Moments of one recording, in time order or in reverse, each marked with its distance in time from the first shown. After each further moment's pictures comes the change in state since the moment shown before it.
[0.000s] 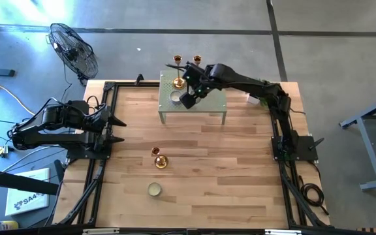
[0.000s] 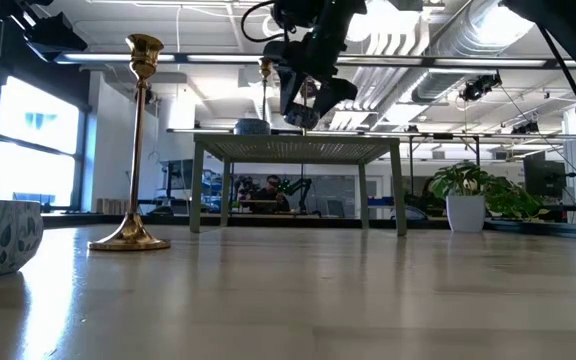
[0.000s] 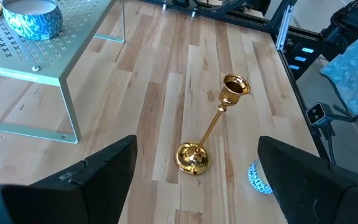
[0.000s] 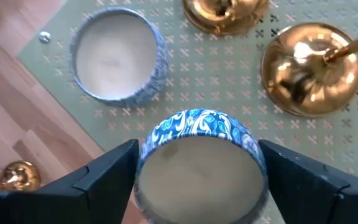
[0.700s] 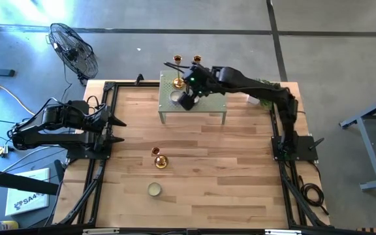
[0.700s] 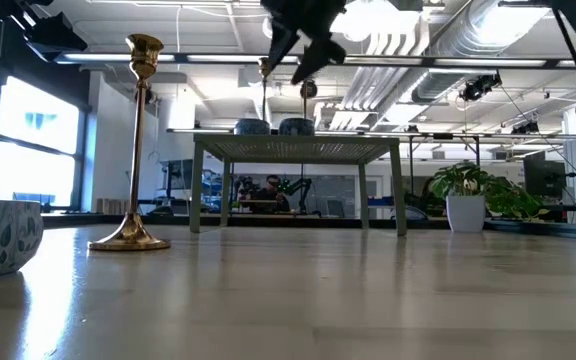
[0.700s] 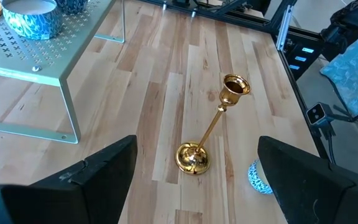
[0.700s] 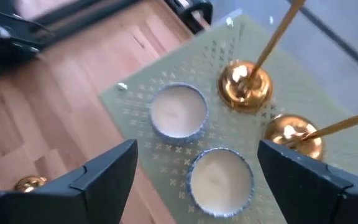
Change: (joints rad) left arm 0.000 0.000 0.000 0.000 0.000 0.000; right arm 0.086 -0.099 0.000 0.144 0.128 -0.164
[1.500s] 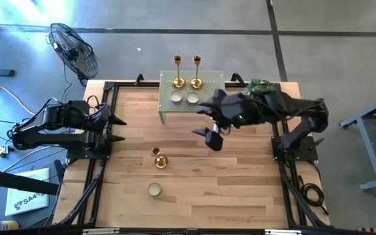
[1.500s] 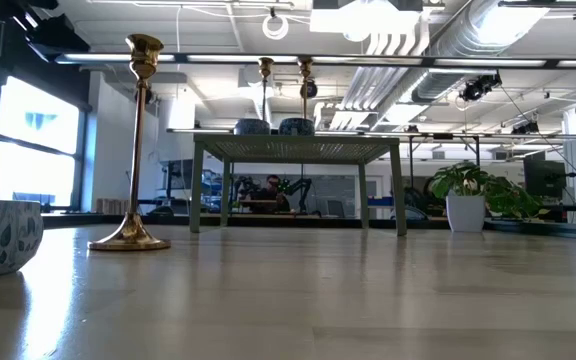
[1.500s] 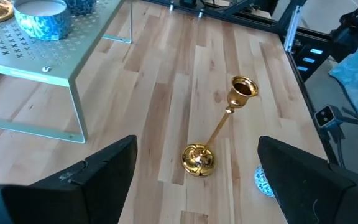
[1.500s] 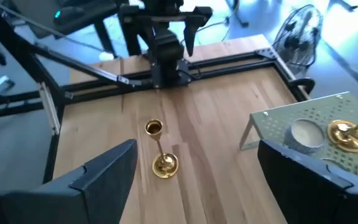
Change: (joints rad) left arm 0.000 0.004 0.000 0.003 -0.031 0.000; right arm 0.439 -0.289 0.000 -0.010 0.058 -0.009
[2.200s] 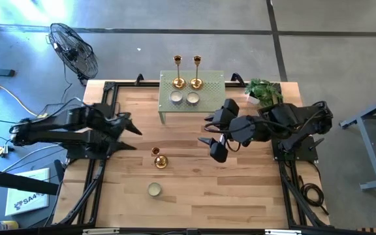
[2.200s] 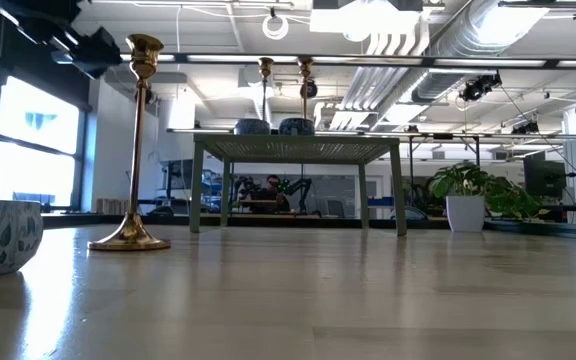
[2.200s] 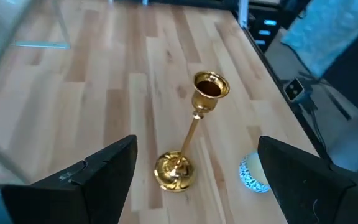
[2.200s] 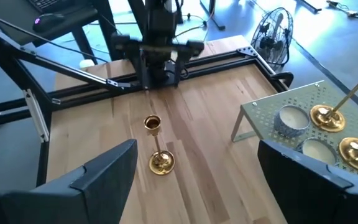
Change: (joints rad) left arm 0.000 0.179 -0.134 0.287 0.223 0.158; right arm 0.171 -0.017 0.000 -0.065 0.253 0.145
